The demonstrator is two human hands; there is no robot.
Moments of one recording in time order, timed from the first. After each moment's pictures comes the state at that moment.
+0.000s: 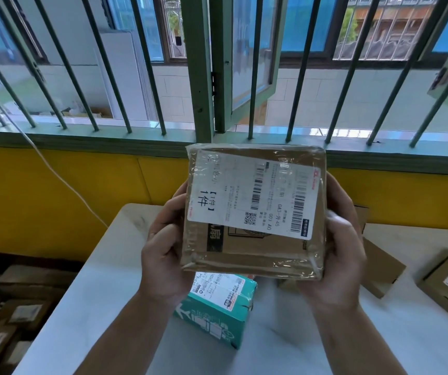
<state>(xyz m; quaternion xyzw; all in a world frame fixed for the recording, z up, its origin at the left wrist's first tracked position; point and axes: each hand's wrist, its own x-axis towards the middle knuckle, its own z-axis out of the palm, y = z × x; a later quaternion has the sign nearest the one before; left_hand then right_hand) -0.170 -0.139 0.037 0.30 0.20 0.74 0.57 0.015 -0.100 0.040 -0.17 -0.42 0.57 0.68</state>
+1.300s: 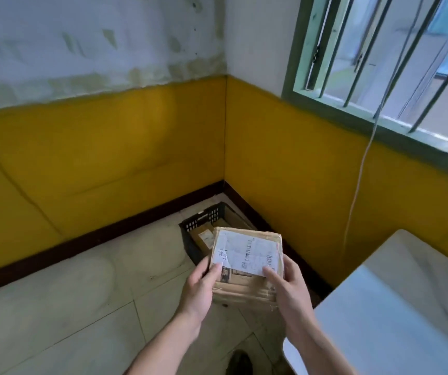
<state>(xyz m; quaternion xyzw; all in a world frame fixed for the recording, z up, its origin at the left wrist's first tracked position) -0.588 -0.527 -0.103 0.00 0.72 0.65 0.25 -0.508 -0.374 -0.092 -0.35 -0.61 0.70 0.12</state>
